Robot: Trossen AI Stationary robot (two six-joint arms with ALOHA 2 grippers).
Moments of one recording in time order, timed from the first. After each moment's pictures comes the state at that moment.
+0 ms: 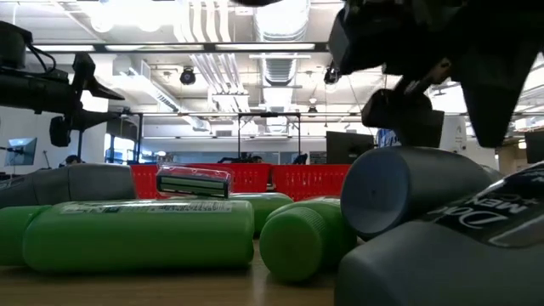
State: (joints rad) left arm 1.48 0.05 0.01 0.06 0.55 -0.83; right arm 0.35 1.87 1.32 -0.81 -0.25 0.38
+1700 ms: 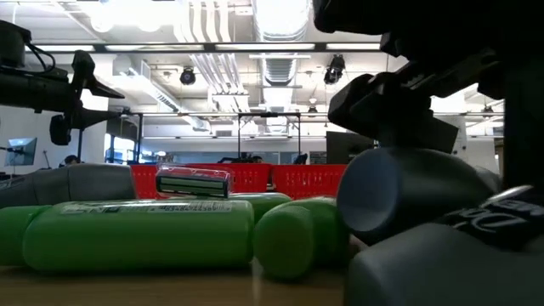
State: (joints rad) left arm 1.48 0.05 0.01 0.09 0.55 -0.84; right arm 0.55 2.09 1.47 -0.59 -0.05 0.33
